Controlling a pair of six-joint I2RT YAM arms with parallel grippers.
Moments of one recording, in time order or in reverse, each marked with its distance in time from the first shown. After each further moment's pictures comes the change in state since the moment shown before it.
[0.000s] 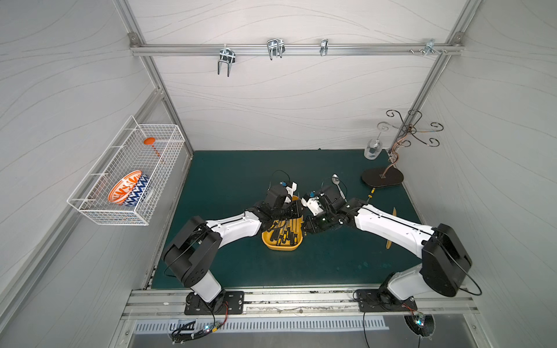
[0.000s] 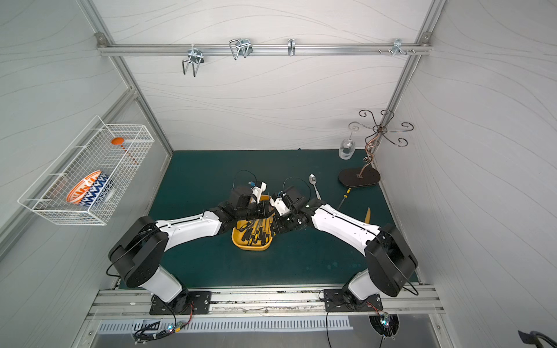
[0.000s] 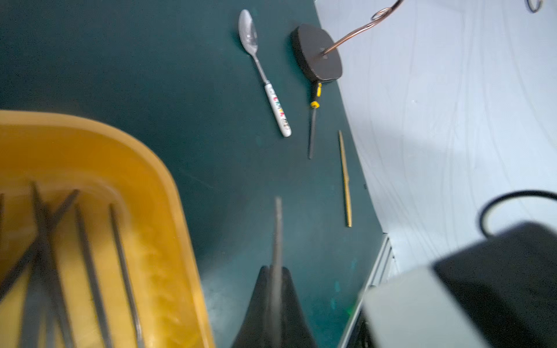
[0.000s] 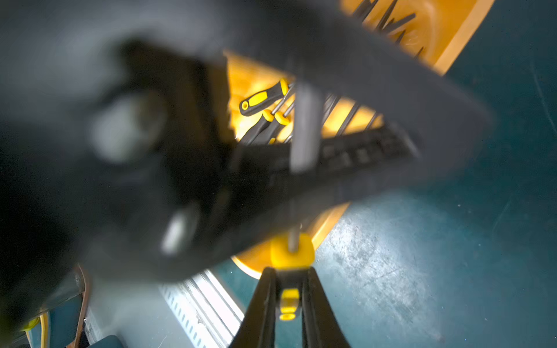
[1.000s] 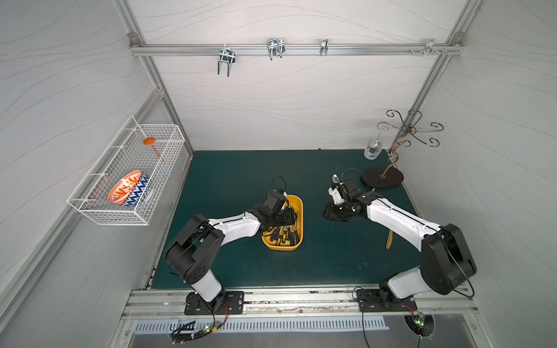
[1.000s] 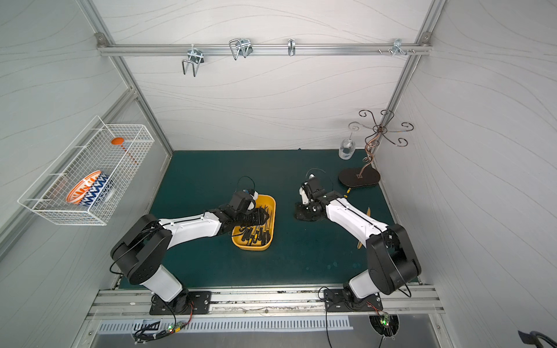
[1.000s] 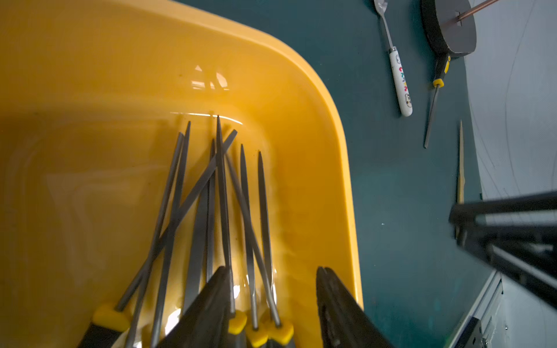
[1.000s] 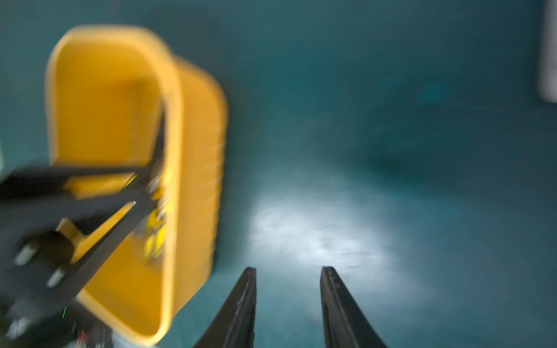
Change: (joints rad) left arm 0.018 0.024 -0.032 -0.214 -0.166 0.085; right arm -0.330 -0.001 -0.029 -0.057 0.205 0.082
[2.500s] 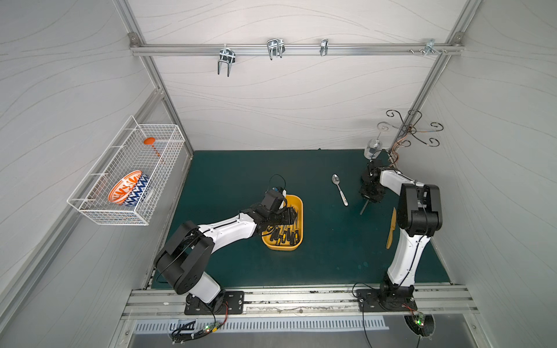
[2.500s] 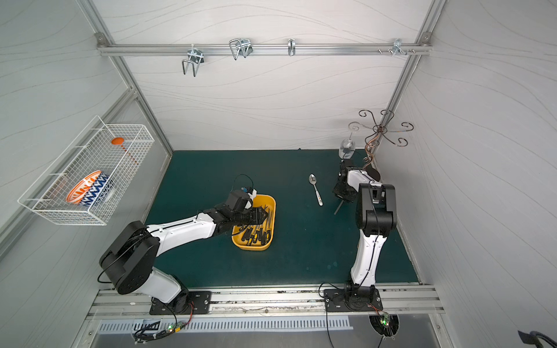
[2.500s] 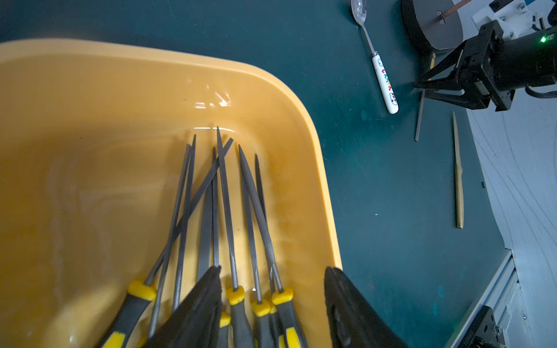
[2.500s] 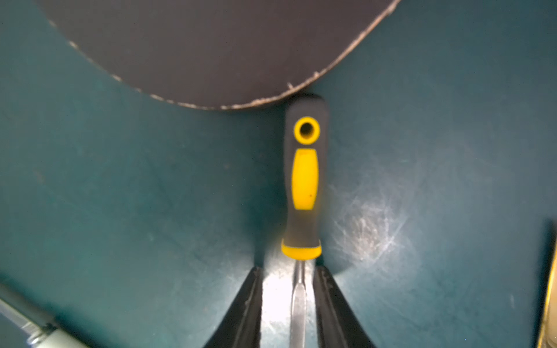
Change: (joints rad) left arm 0.000 -0.089 -0.004 -0.063 -0.029 0.080; right arm -0.444 0.565 0.452 -0.110 0.283 0.084
